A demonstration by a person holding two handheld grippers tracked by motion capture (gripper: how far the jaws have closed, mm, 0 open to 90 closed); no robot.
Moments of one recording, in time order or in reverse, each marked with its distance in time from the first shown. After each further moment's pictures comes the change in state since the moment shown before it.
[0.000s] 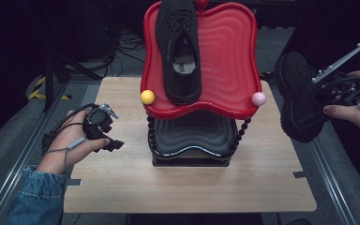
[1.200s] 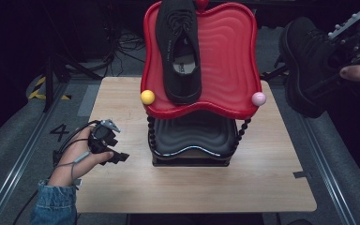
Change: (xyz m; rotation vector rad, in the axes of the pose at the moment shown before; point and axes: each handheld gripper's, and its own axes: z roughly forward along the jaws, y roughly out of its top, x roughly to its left) left arm 0.000 -0.032 0.053 -0.056 -0.097 -0.054; right arm 0.031 0.046 -0.077 -0.053 -0.034 -0.040
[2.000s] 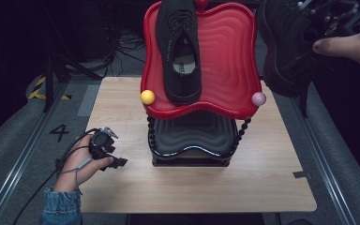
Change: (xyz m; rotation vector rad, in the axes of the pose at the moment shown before) left arm 0.007 -0.020 0.028 0.036 0.011 -0.076; right arm 0.048 0.065 -0.016 -0.010 -0.061 -0.106
